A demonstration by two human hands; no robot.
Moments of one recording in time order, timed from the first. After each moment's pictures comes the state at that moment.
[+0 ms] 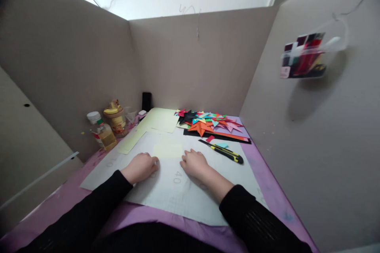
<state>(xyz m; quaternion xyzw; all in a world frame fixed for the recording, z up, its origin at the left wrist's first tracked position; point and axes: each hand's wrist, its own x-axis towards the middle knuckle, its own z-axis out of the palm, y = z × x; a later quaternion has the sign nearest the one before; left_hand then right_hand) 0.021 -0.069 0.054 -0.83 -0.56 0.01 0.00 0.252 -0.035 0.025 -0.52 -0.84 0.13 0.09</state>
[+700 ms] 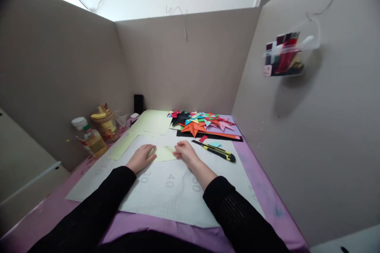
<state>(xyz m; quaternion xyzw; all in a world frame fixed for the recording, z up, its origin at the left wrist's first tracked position) 0.009 -0.005 0.003 -0.81 -0.55 -0.20 -0.05 0.243 0.008 0.001 -0.44 -0.42 0.63 0.48</state>
